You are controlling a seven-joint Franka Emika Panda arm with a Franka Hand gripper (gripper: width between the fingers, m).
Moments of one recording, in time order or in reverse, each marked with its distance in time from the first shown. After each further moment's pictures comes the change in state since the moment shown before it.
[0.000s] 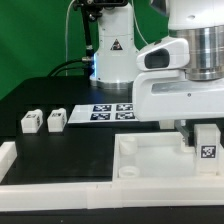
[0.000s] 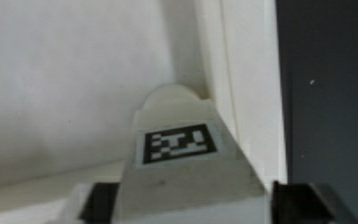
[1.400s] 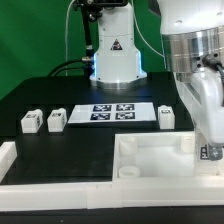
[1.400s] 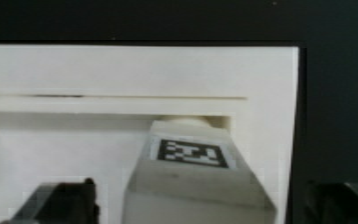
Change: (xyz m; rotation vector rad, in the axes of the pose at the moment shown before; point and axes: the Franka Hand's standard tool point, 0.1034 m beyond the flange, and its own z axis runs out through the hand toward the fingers) arm 0.001 0.000 0.002 0.039 -0.028 1.194
